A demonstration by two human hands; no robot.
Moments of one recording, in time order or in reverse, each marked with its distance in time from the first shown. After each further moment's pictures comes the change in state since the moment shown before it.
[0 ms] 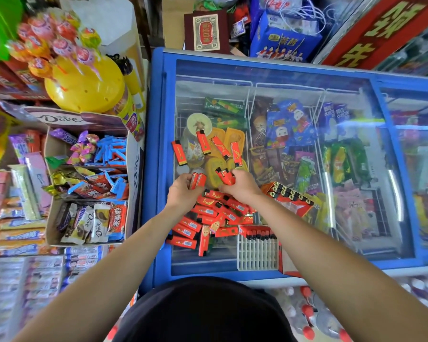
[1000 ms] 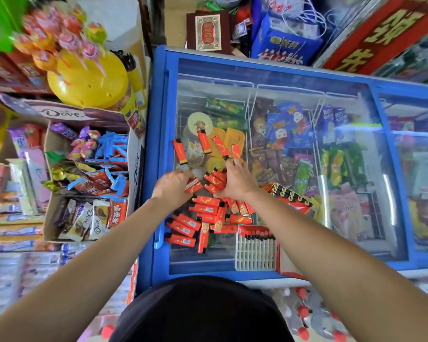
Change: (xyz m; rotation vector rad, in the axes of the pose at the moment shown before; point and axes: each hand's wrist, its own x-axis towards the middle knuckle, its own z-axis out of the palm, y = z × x) left_hand 0.022 -0.003 -0.031 0.895 -0.072 0.412; right_hand 0.013 -0.013 0.002 -0.607 -0.015 -0.048
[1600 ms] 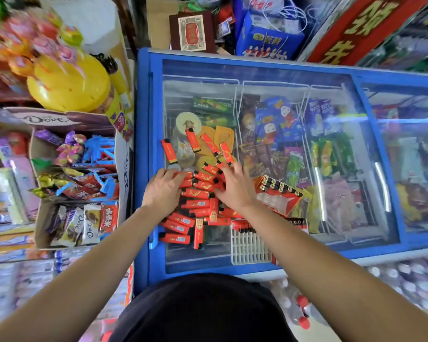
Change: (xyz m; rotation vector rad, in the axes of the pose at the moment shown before) left_hand -0.018 0.000 0.015 0.056 0.200 0.143; right_hand -0.039 0.017 0.026 0.052 0.258 0.022
